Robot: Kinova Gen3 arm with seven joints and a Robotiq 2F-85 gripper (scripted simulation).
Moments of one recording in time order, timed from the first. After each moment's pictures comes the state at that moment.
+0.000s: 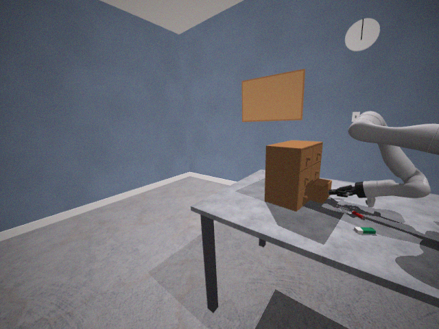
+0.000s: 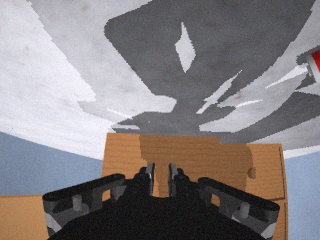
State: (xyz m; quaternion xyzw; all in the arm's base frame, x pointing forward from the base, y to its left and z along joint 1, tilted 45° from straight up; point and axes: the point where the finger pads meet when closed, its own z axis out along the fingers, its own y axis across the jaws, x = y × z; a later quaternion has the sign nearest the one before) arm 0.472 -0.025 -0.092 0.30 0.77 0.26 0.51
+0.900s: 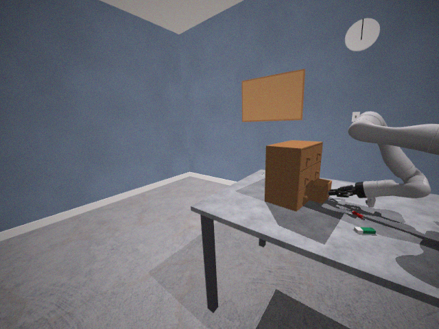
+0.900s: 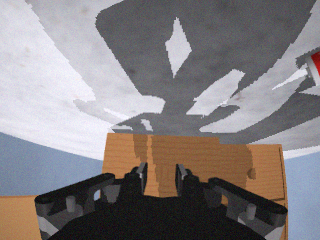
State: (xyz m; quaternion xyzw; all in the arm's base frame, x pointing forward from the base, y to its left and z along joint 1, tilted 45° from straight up) arm 0.472 -0.025 -0.093 0.30 0.77 0.26 0.51
